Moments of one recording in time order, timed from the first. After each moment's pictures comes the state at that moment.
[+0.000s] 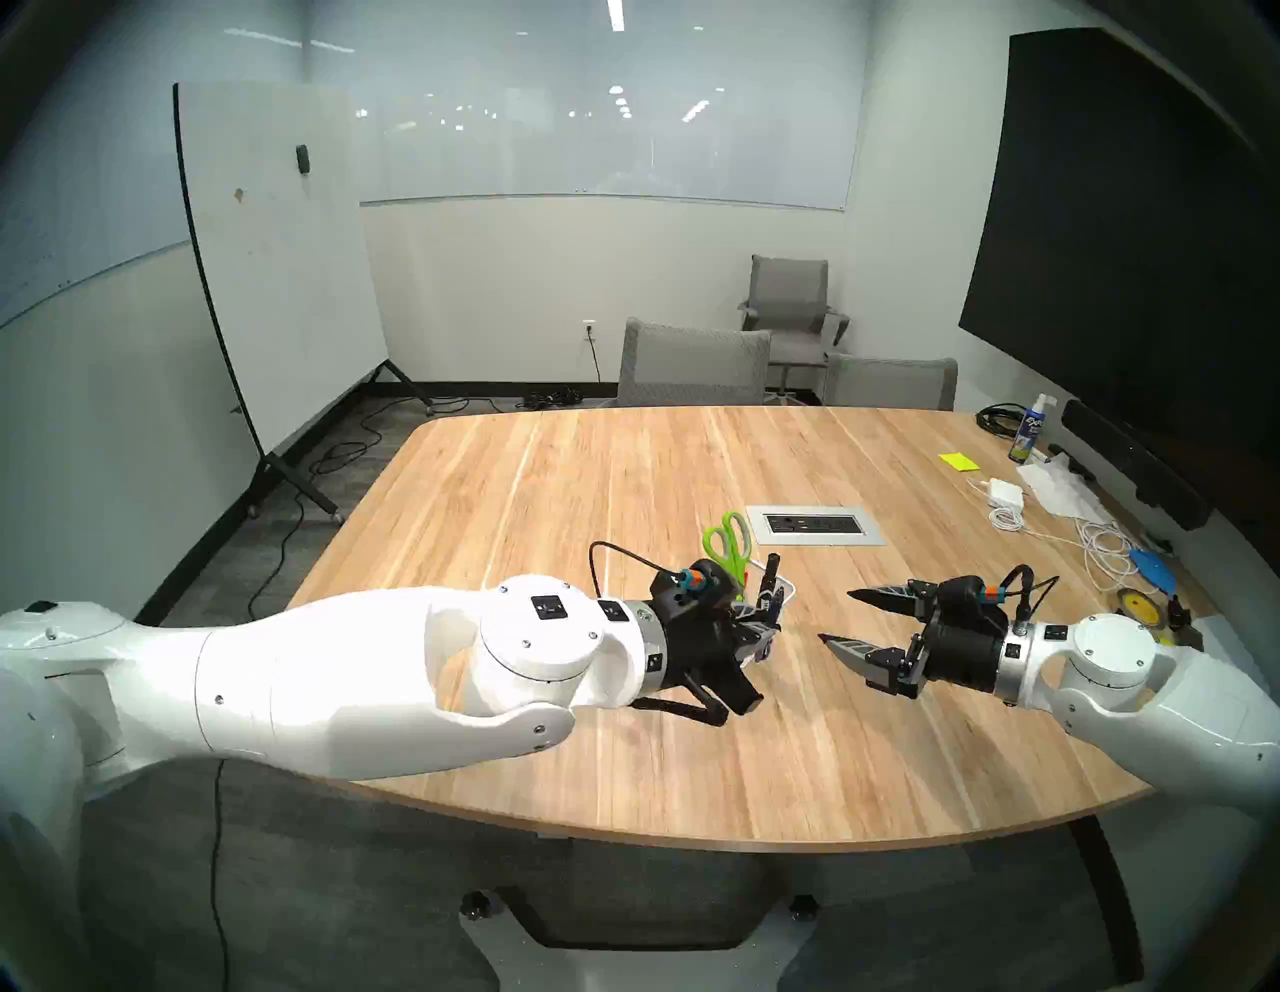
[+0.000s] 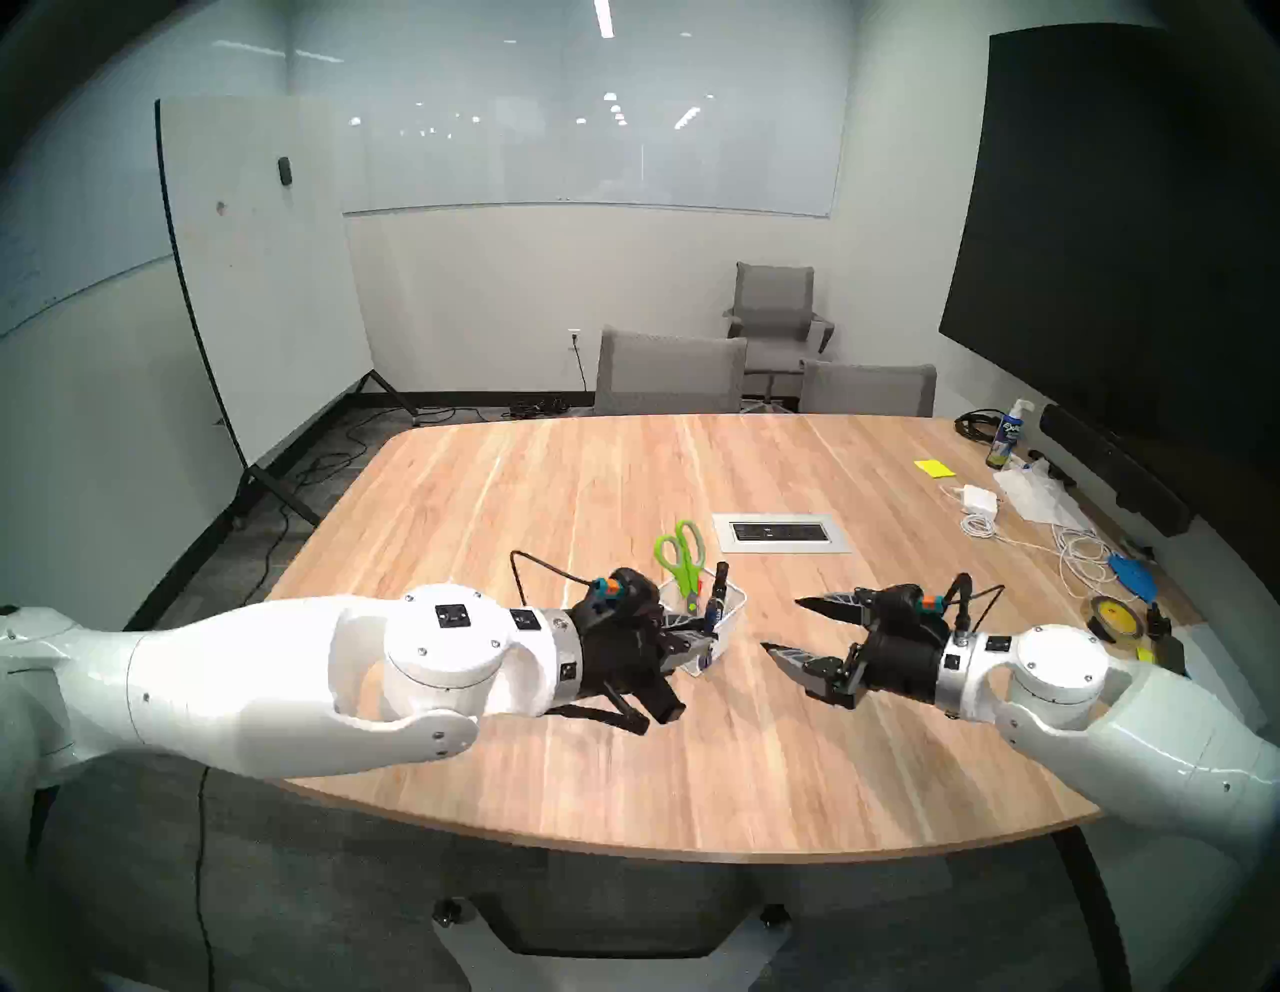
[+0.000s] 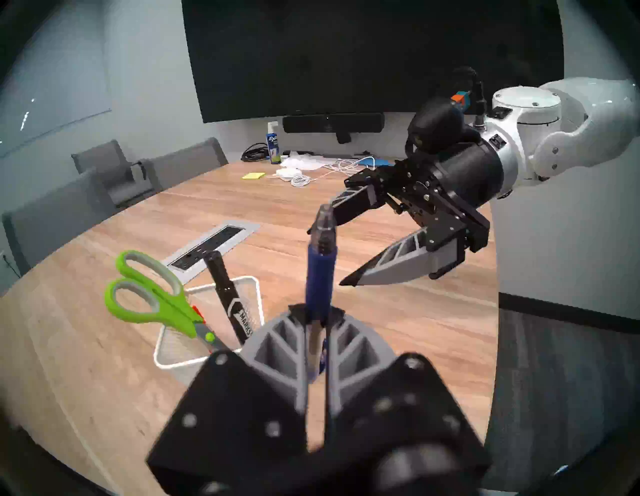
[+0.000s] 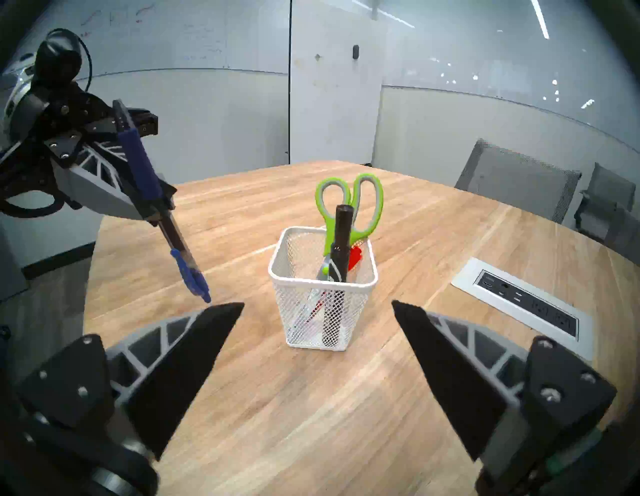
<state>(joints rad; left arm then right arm) 0.57 -0.76 -0.08 -2.04 -1.05 0.26 0.21 -1.64 -0.27 1.18 -1.80 0.96 -0.11 0.44</state>
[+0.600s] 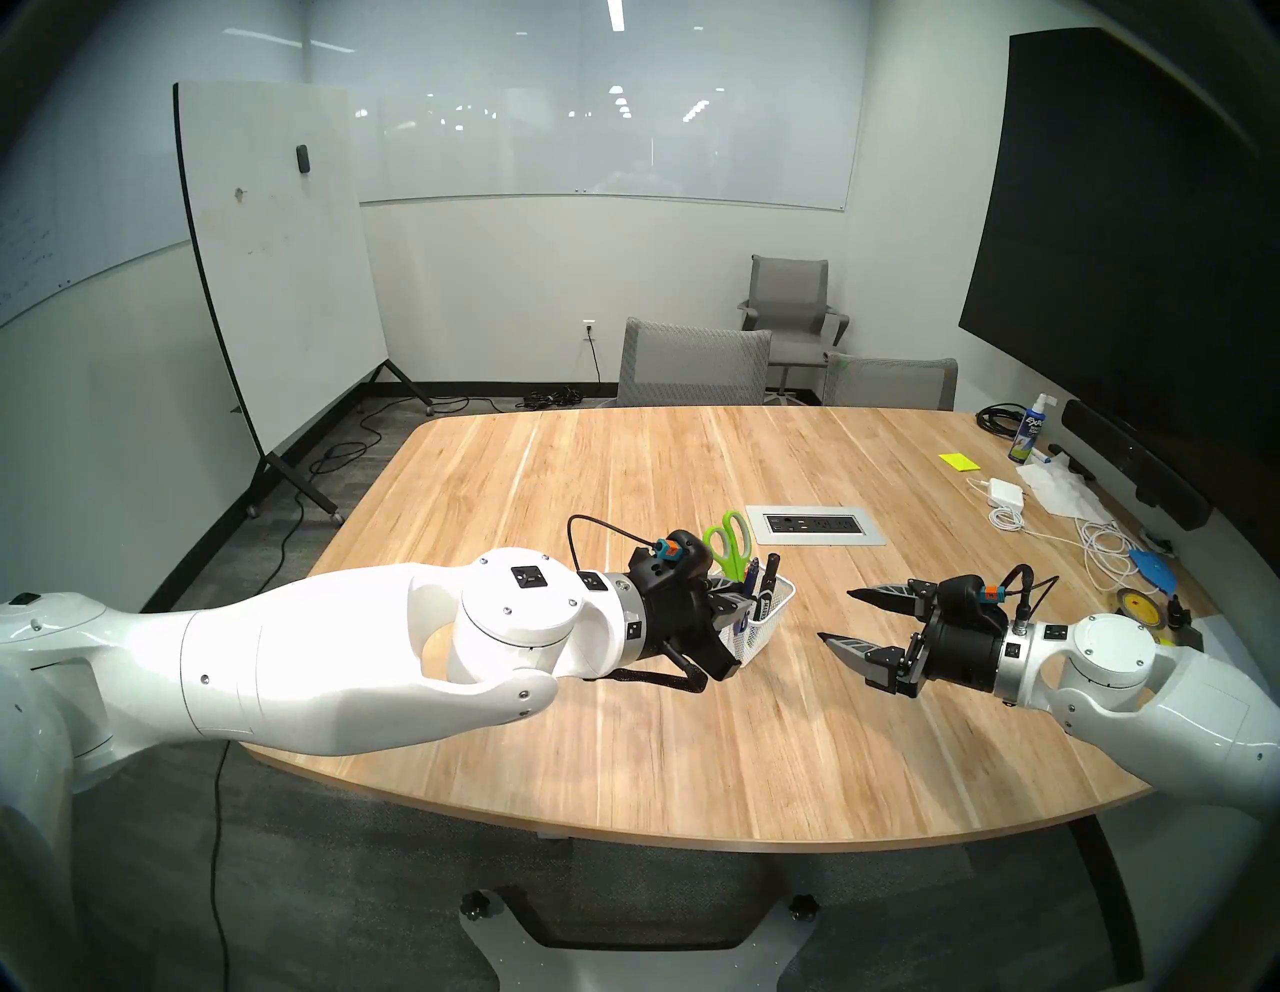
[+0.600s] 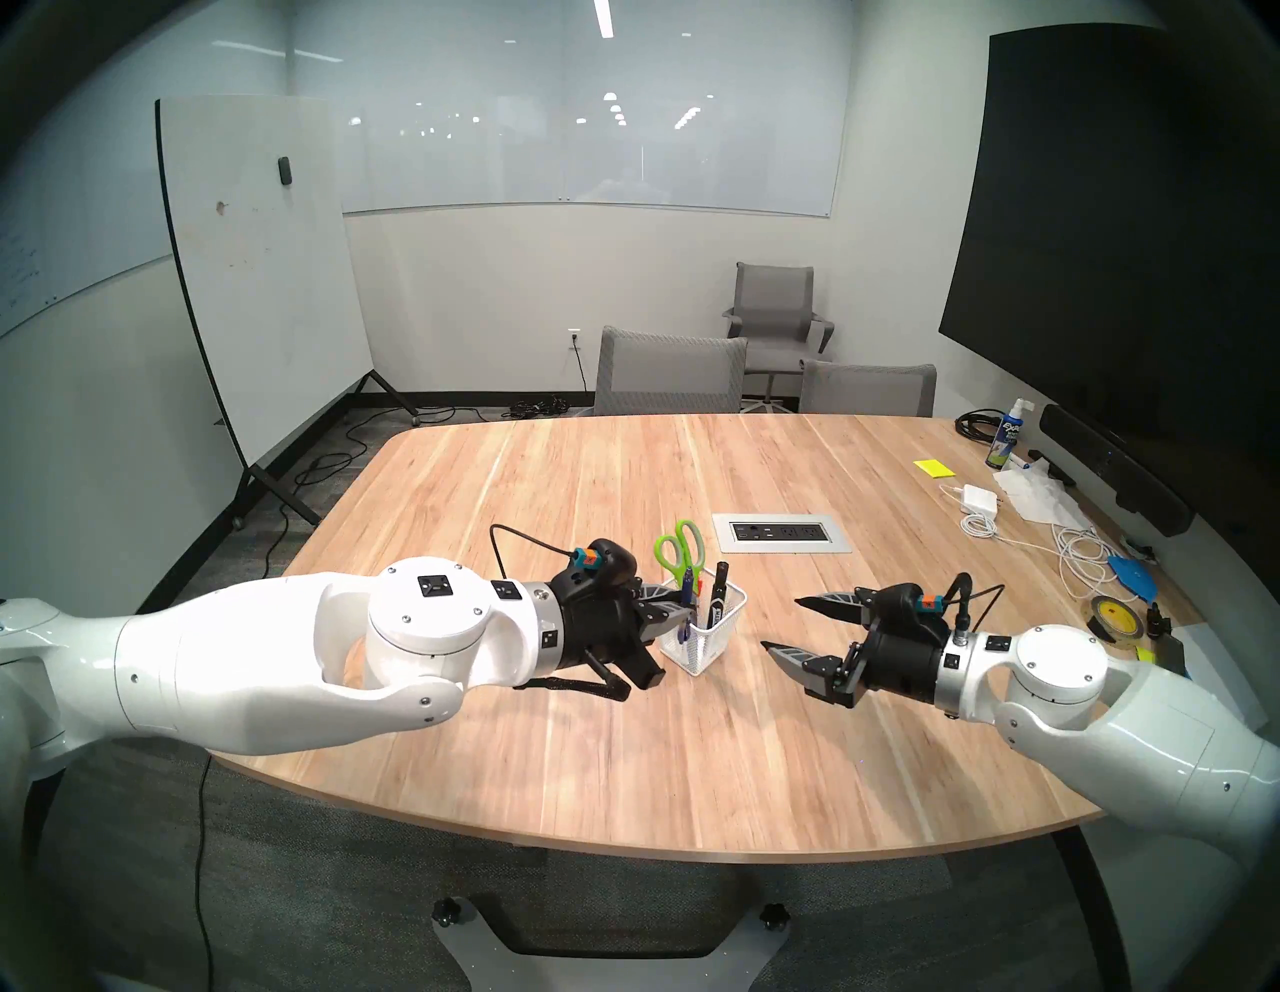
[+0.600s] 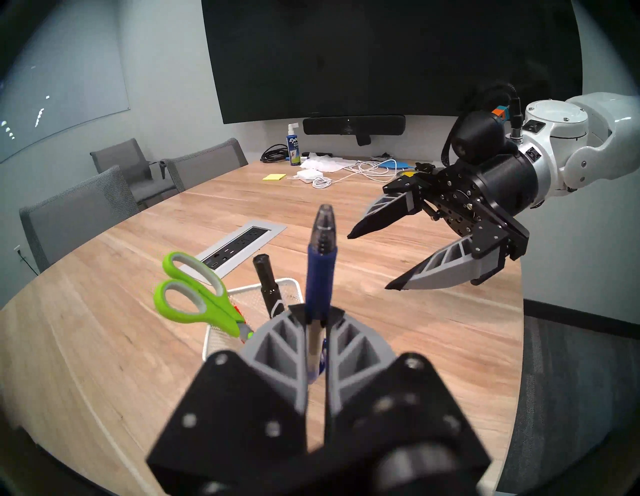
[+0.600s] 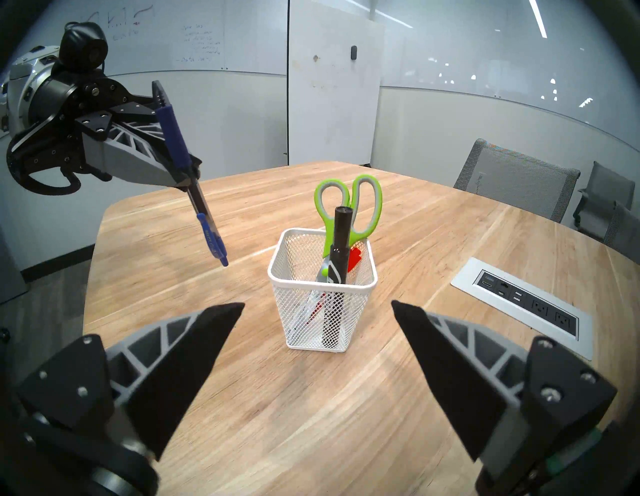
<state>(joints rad) 0.55 -0.75 -0.11 -1.99 -1.08 0.25 0.19 -1.64 -0.27 1.18 -1.80 0.96 -0.11 0.44</state>
